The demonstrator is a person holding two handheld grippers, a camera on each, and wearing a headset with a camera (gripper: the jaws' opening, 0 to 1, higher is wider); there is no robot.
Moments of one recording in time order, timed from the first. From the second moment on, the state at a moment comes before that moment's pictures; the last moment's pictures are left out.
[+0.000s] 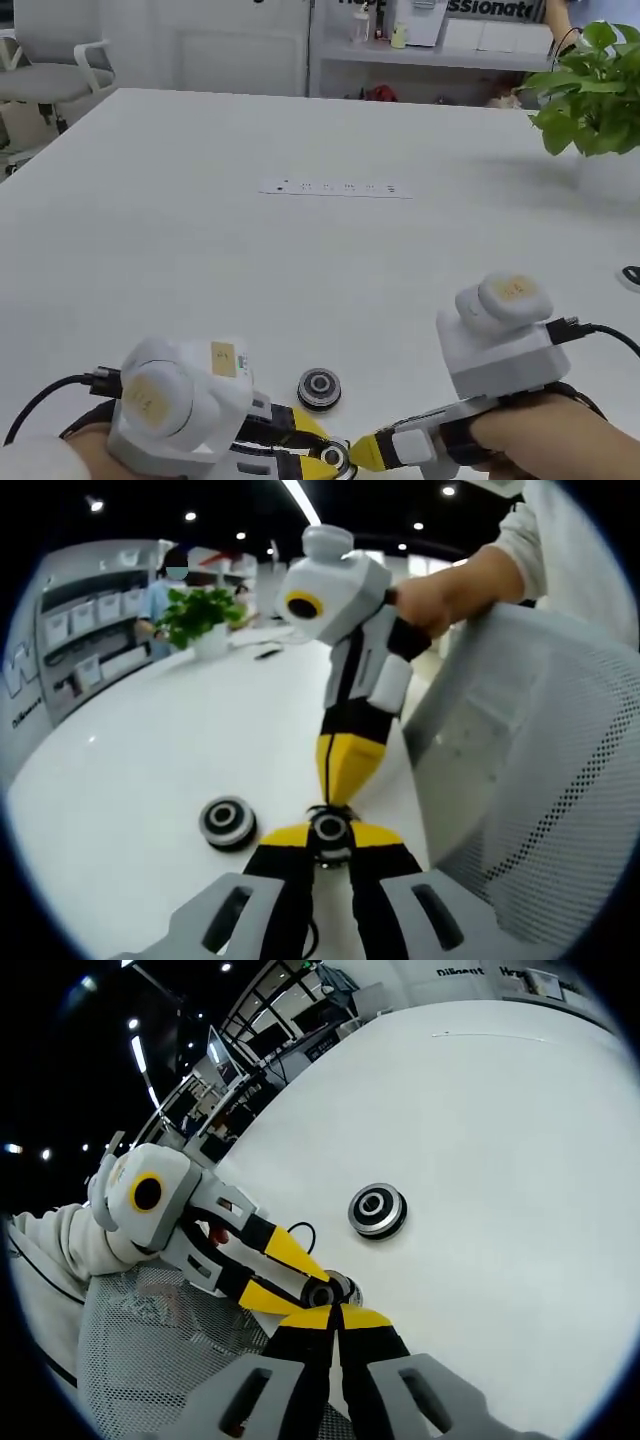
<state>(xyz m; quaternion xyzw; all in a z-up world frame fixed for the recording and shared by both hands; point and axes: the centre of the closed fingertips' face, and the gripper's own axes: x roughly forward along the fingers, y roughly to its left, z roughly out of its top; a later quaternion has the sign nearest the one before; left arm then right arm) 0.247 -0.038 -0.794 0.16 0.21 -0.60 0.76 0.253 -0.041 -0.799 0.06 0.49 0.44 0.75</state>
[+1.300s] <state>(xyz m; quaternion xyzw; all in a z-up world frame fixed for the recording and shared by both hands) 0.272 -0.017 -0.735 0.15 0.19 -0.57 0.78 0.276 -0.041 -0.779 0.09 0.44 0.44 0.78</state>
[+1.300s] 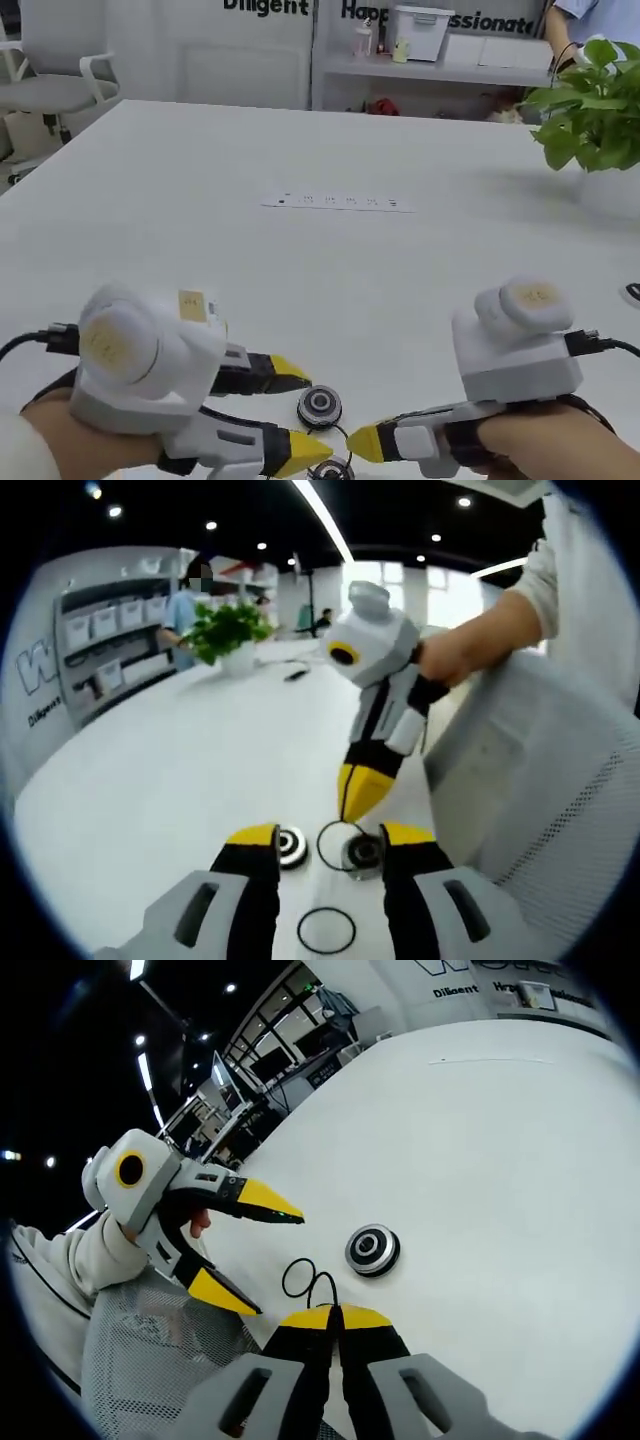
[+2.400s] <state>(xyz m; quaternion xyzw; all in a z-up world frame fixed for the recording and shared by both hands) 0.235 0.117 -0.702 0.14 0.24 -0.45 0.85 0.274 -0.009 -0.750 0.15 0.41 0.48 0.76</state>
